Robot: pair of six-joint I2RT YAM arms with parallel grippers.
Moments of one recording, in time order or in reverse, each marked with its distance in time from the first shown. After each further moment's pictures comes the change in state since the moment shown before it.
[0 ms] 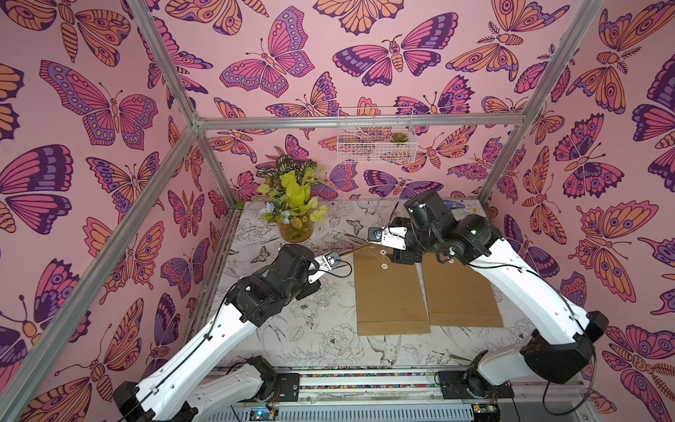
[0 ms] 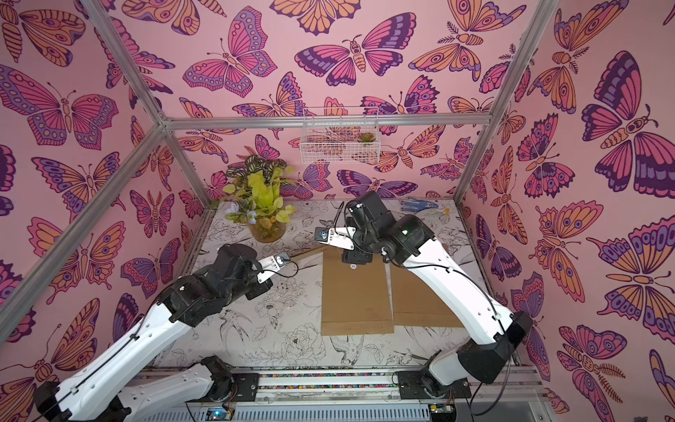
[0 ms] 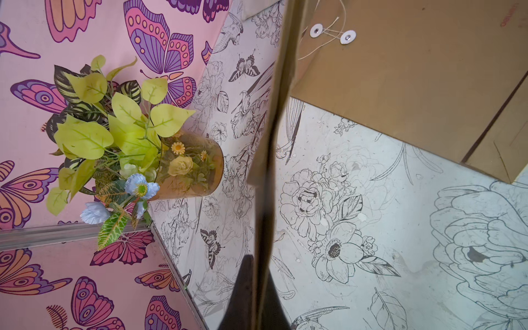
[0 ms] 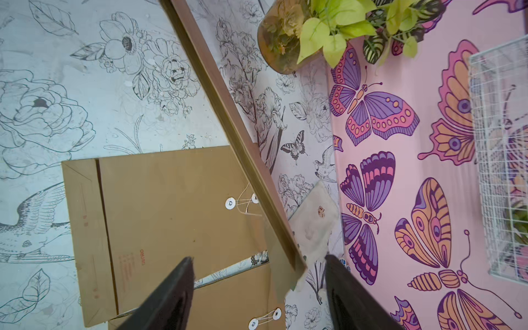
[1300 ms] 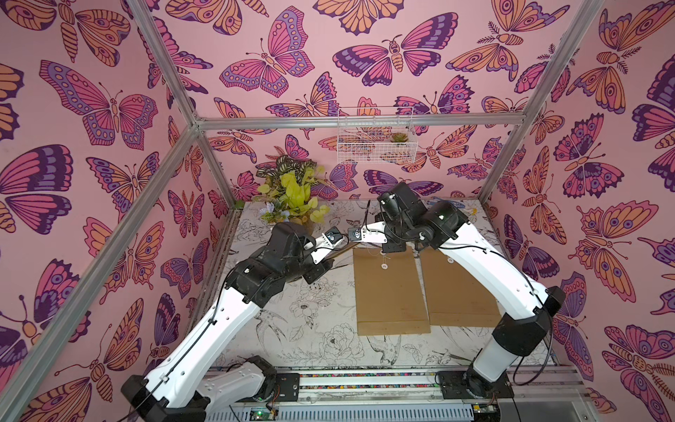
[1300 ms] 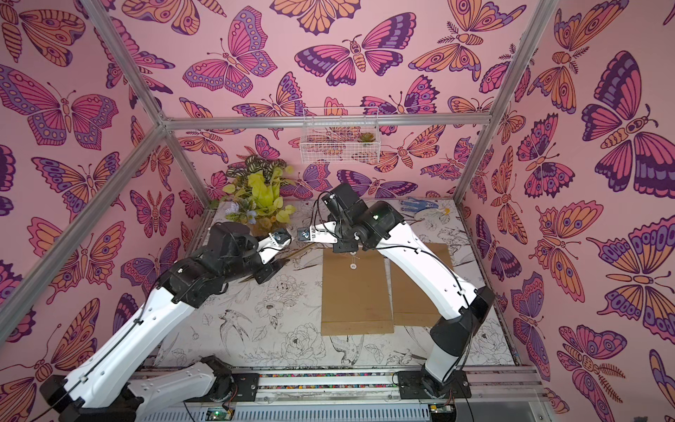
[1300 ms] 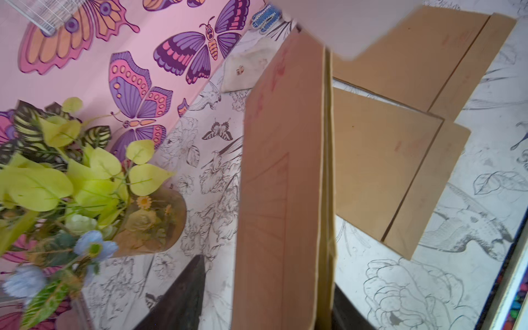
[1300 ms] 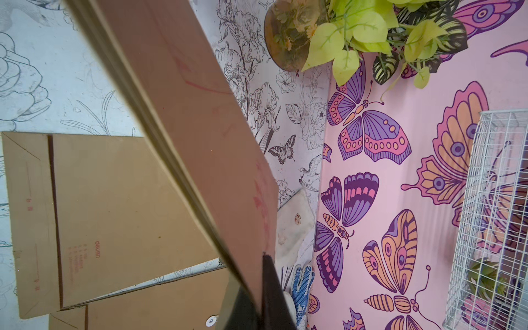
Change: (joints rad) left arm 0.116 0.115 0.127 0.084 0.357 -0.126; right arm 0.051 0.185 0.226 -0.086 0.084 -0.134
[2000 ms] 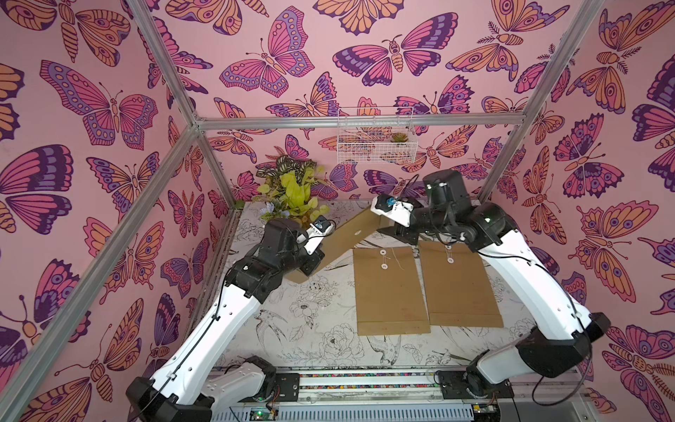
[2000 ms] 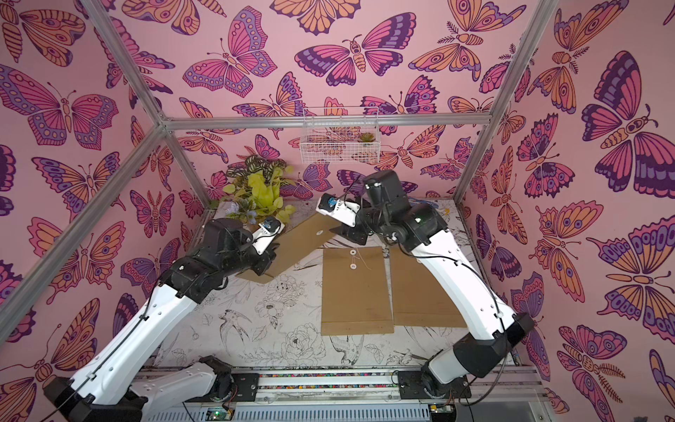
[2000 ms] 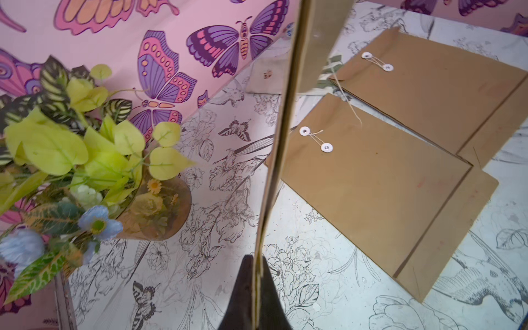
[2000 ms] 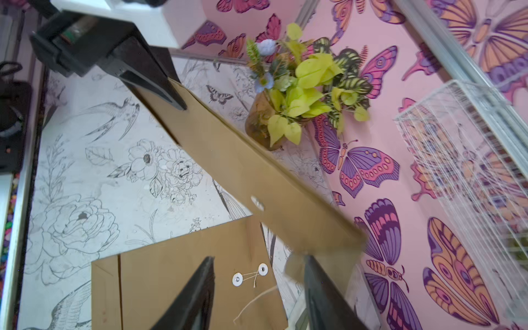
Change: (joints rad) left arm 0.134 0.002 -0.021 0.087 0.039 -0.157; right arm -0.211 -0.230 -0.150 0.280 -0.468 0.401
